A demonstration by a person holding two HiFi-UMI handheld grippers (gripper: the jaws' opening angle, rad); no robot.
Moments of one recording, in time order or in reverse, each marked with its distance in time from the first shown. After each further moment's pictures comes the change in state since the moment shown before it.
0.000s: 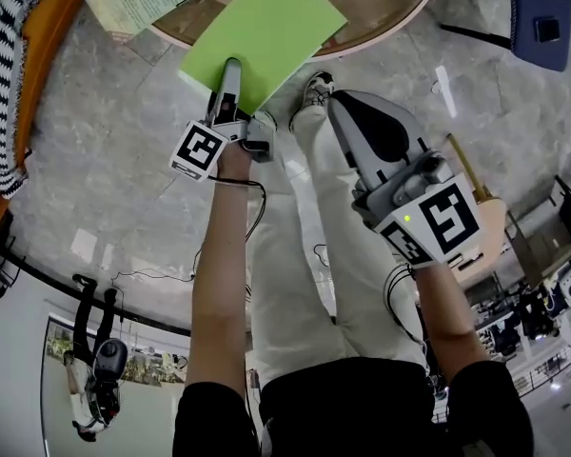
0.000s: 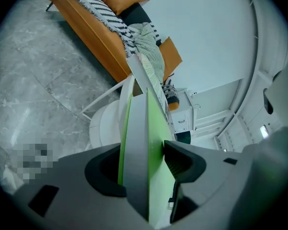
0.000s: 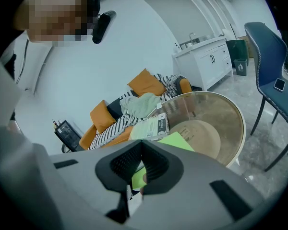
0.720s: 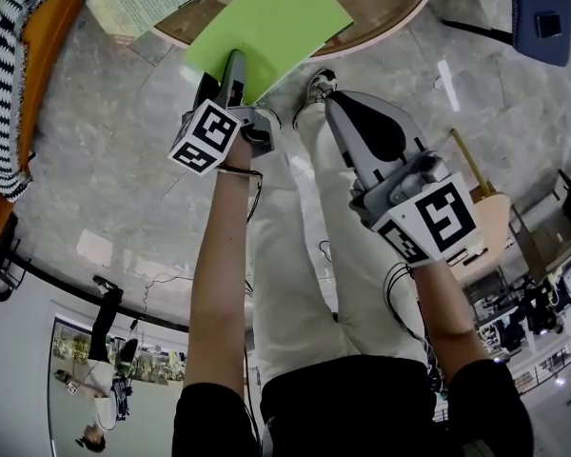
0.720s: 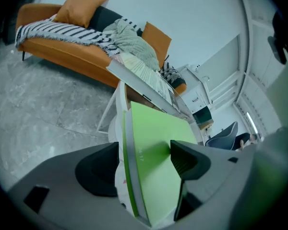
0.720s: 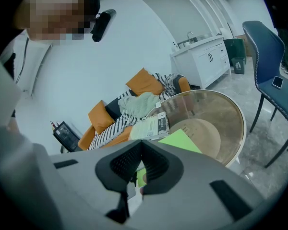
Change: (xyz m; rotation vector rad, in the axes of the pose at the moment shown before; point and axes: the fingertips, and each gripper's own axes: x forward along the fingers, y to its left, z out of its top) left arm 0.012 0.010 0.014 0.328 0.086 0.257; right arm 0.007 0.002 -0.002 0.024 0.004 -0.016
